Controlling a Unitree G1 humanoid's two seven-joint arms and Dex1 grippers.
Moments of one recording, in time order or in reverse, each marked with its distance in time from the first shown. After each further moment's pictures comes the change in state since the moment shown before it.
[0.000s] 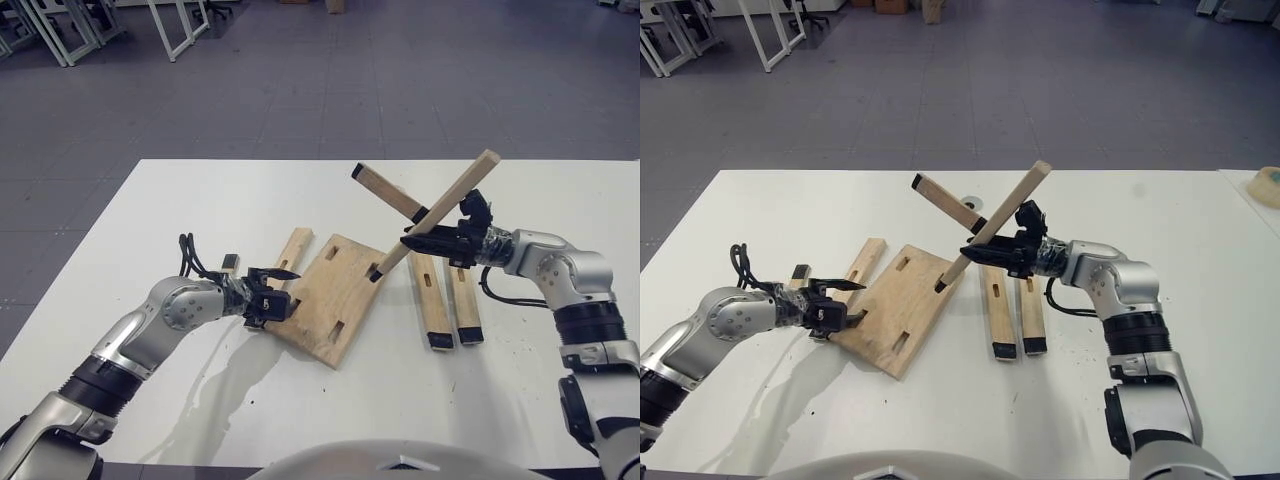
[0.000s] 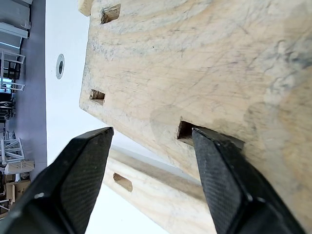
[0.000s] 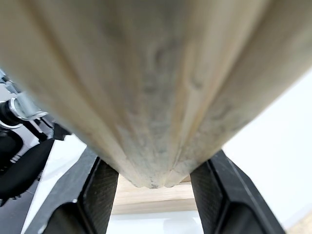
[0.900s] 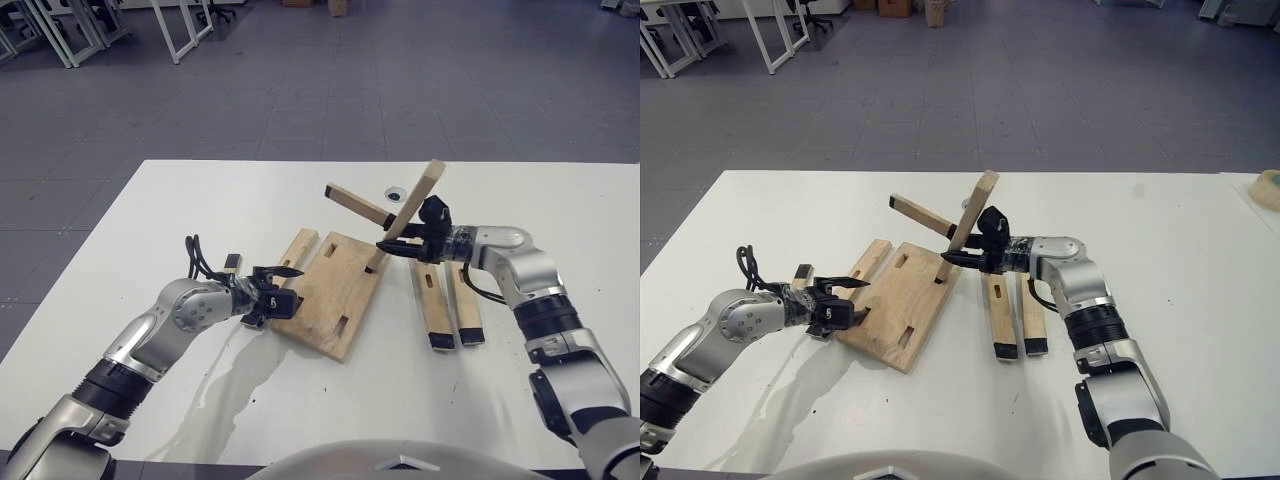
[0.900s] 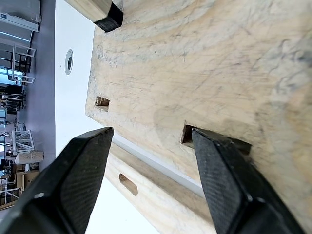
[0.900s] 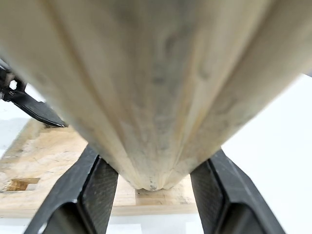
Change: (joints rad) left arm 0.018 -0.066 0.010 -0.056 0.069 0.075 0.023; right arm -0.039 0.120 0.168 0.083 -0.327 -0.309 -0.143
